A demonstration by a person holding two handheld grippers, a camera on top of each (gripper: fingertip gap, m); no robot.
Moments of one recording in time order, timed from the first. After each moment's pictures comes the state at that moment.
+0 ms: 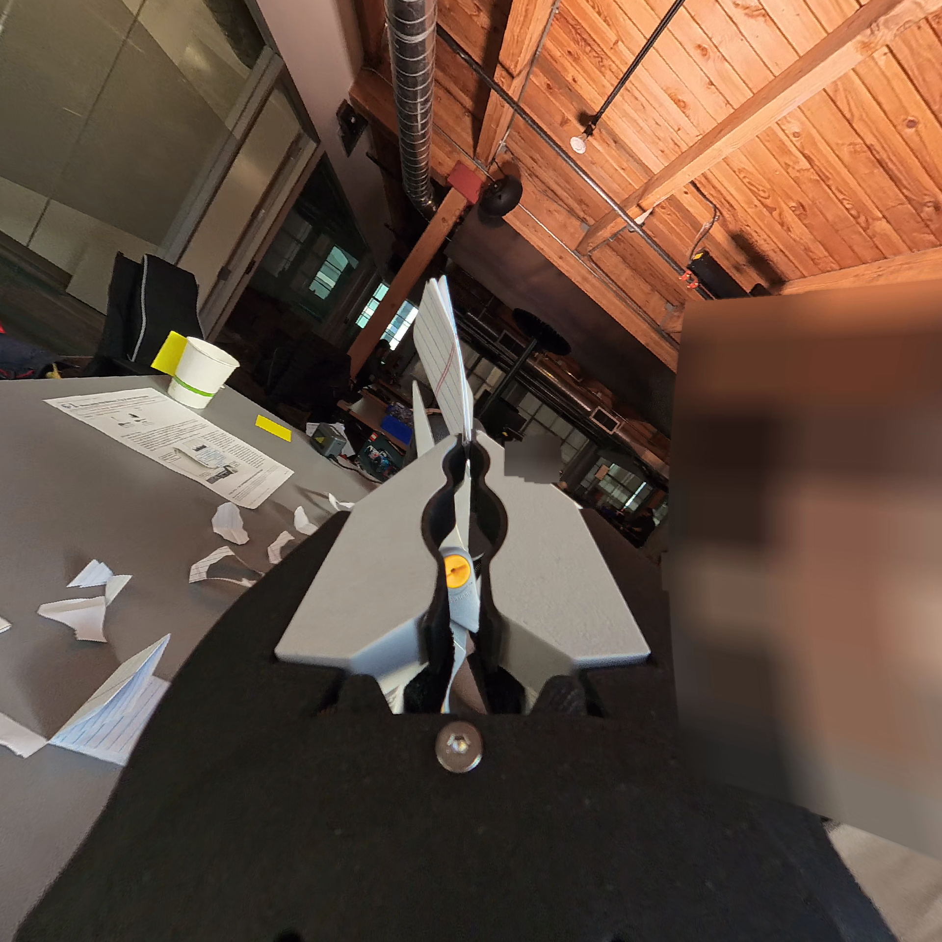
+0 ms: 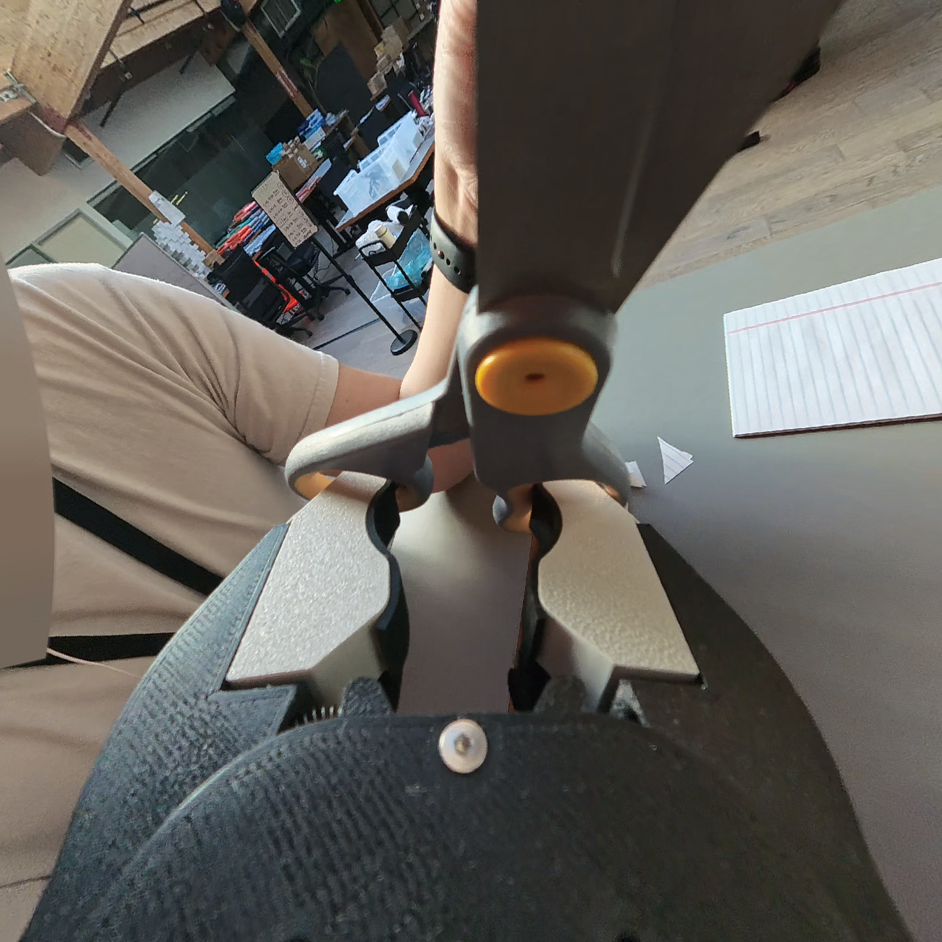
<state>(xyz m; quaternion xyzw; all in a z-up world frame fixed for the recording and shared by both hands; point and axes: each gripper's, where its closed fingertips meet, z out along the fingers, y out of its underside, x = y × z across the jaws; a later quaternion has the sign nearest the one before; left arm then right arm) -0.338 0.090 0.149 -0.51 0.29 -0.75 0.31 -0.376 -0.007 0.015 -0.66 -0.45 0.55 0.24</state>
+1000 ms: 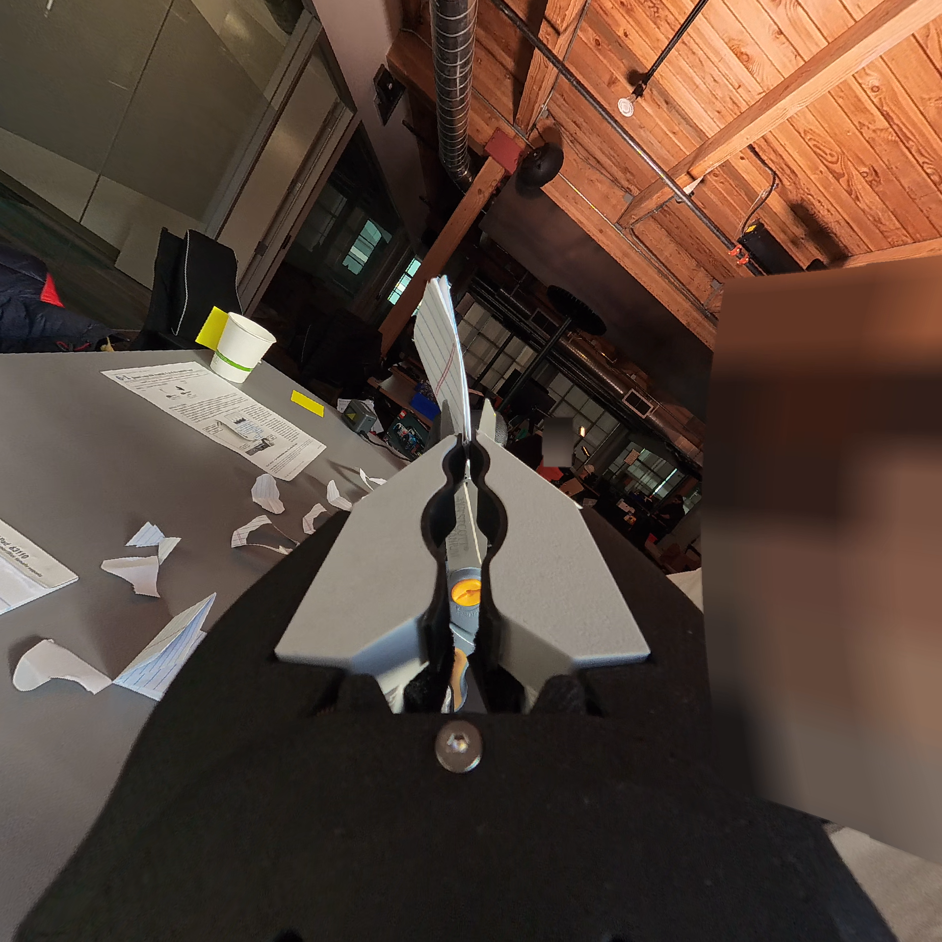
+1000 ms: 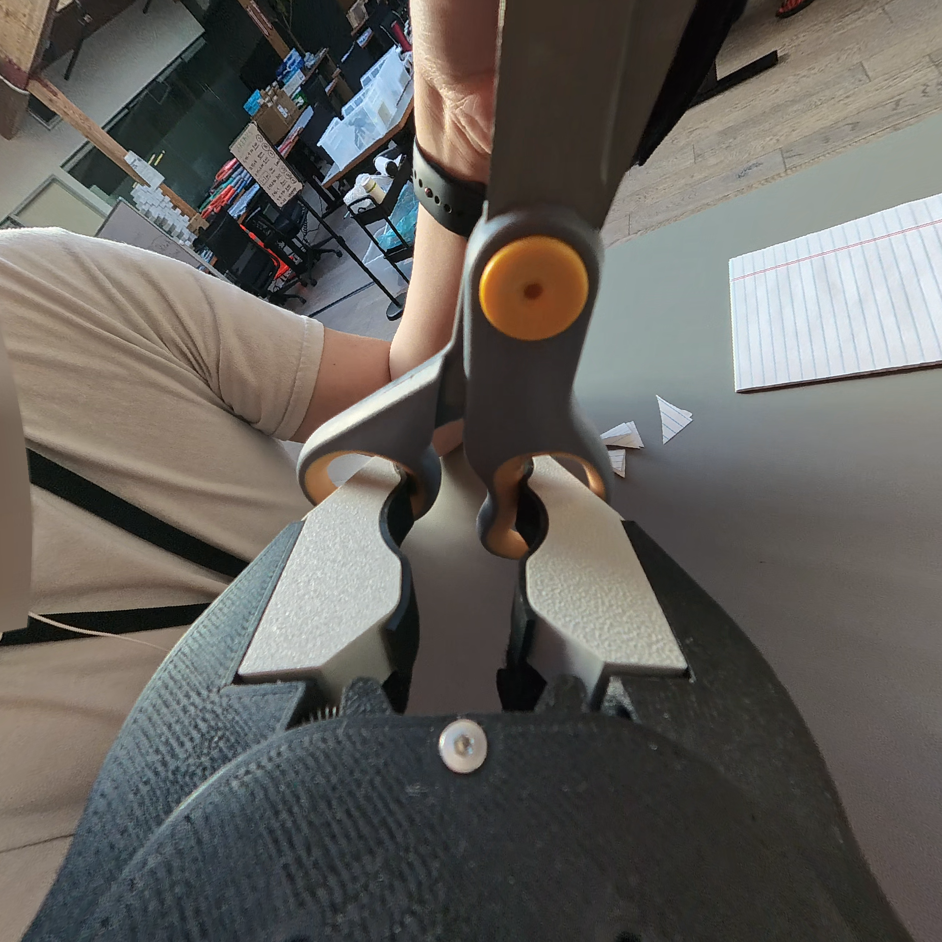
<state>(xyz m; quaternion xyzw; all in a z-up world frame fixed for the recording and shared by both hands) -0.340 0.096 0.137 -0.54 0.30 -0.72 0.31 -0.371 -0.009 0.000 -0.68 -0.46 0.53 0.20</state>
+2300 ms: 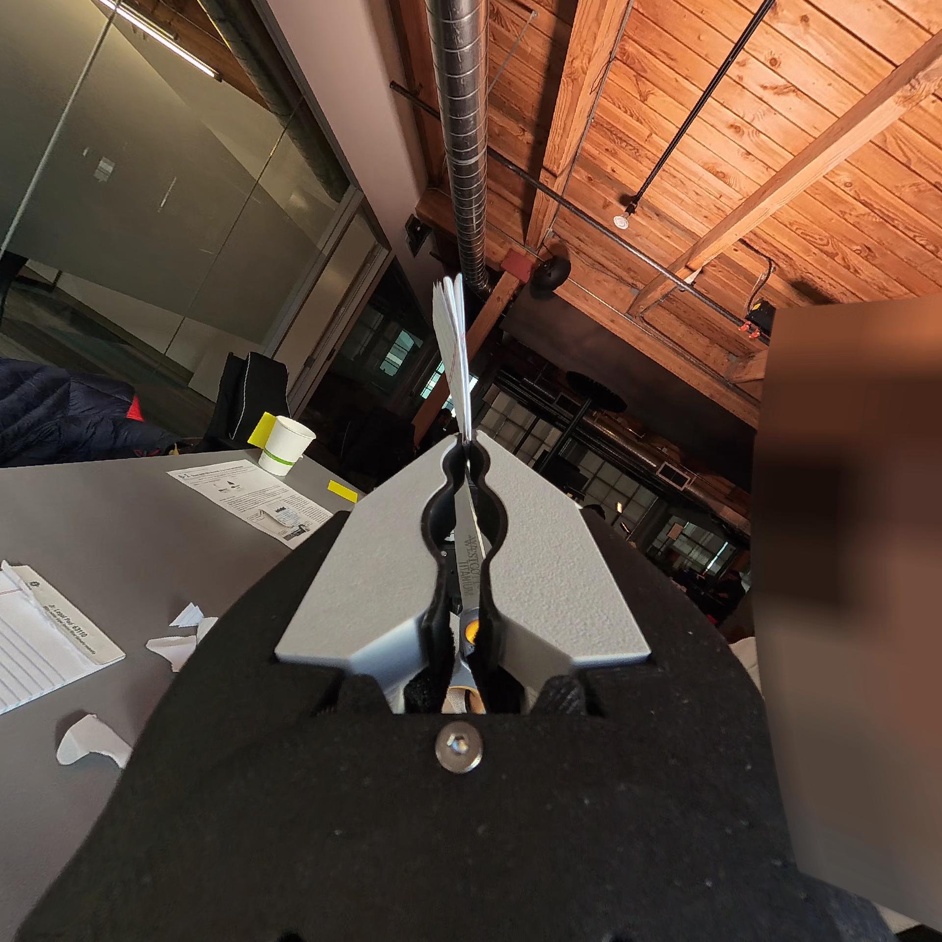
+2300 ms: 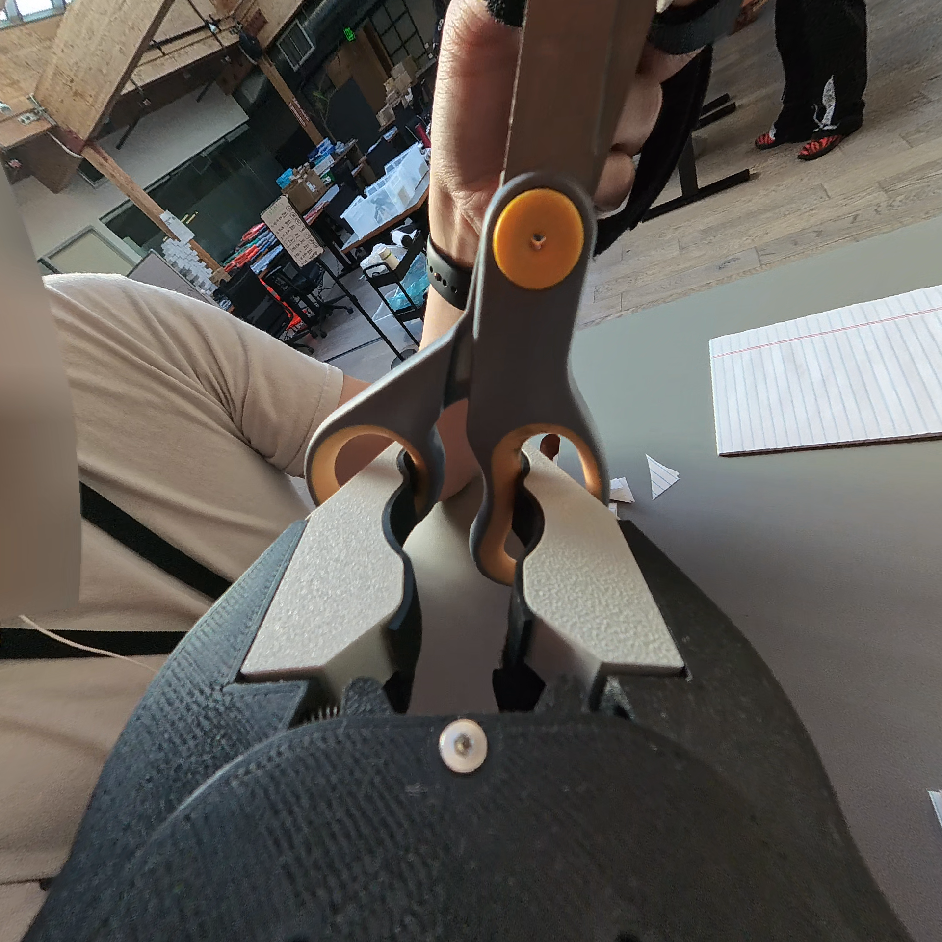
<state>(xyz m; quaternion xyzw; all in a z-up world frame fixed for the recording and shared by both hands) -0.361 0.112 0.165 -0.51 0.24 -0.72 0.40 -0.372 0.000 0.023 -0.65 -0.44 0.56 0.26</state>
